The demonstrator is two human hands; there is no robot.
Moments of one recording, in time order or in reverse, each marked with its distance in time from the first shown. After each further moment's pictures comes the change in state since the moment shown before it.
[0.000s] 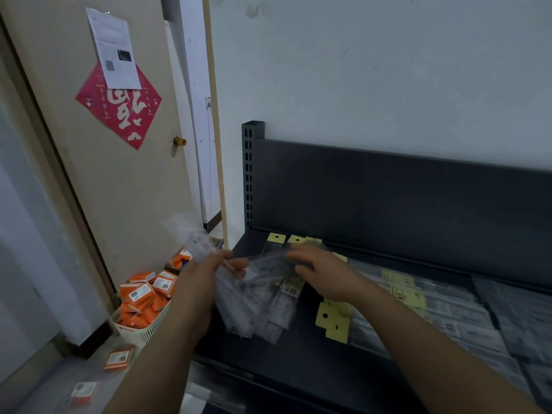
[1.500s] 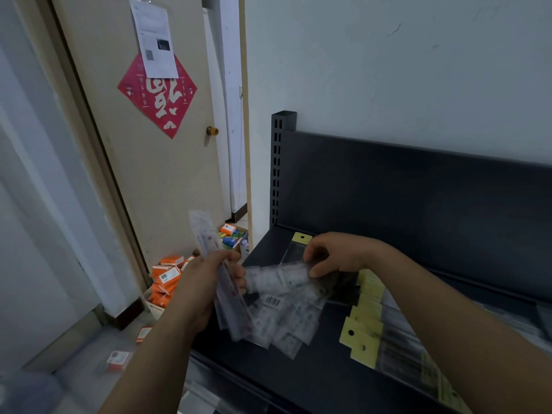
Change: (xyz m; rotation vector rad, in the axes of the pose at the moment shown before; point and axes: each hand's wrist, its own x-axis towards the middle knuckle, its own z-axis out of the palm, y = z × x) left_hand 0.017 0.006 -0.018 0.023 0.058 -0.082; right_hand 0.083 0.029 -0.020 -0.071 -0.359 -0.002
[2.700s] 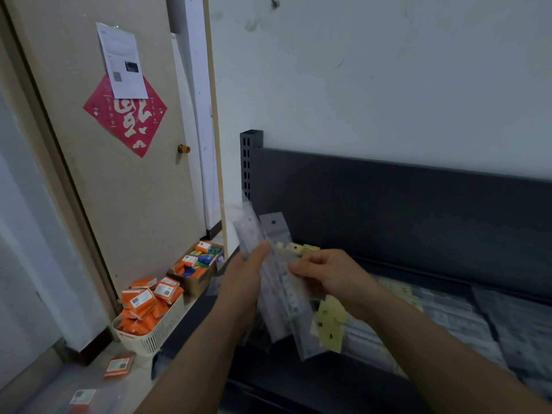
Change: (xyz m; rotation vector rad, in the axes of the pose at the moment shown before) left_hand -0.031 -0.012 0.080 -0.004 -0.174 0.108; right_hand -0.095 -0.043 0.039 0.933 0.417 0.109
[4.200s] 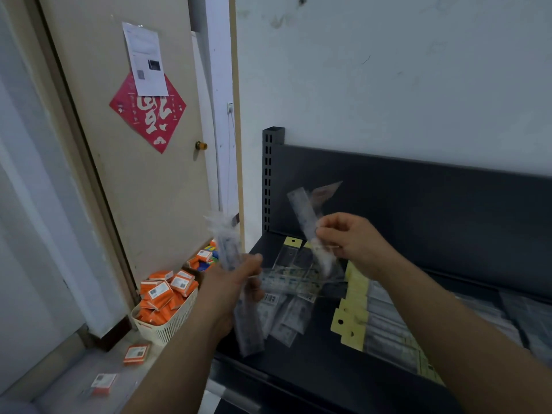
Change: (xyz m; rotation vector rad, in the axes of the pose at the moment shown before) left_hand -0.005 0.002 -0.056 -0.150 0.018 -0.024; right_hand 0.046 -0.014 -0.015 0.069 0.087 -0.158
